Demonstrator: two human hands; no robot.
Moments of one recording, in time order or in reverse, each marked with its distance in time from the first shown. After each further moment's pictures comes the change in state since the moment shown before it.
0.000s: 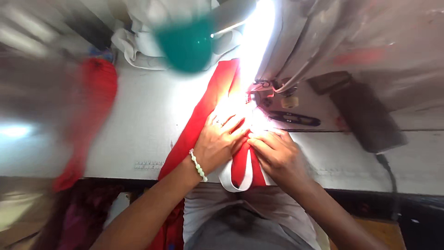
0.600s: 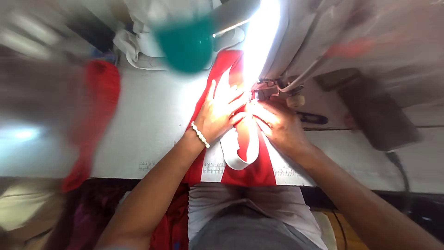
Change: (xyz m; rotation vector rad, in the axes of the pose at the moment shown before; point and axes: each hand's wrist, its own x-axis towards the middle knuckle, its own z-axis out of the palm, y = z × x) left_hand 0.041 -0.047 -0.001 -0.140 0.015 -0.018; right_hand 0.044 0.039 0.016 0.035 -0.016 0.033
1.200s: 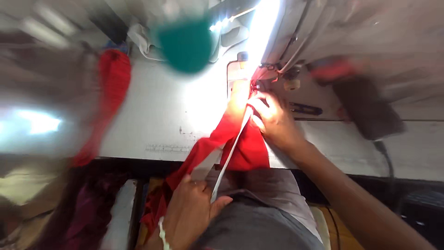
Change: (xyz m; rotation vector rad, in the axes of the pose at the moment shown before) left_hand -0.179 0.143 -0.050 0.146 -0.245 -0.326; right_hand -0.009 -0.018 -0.003 -0.007 -0.103 0.047
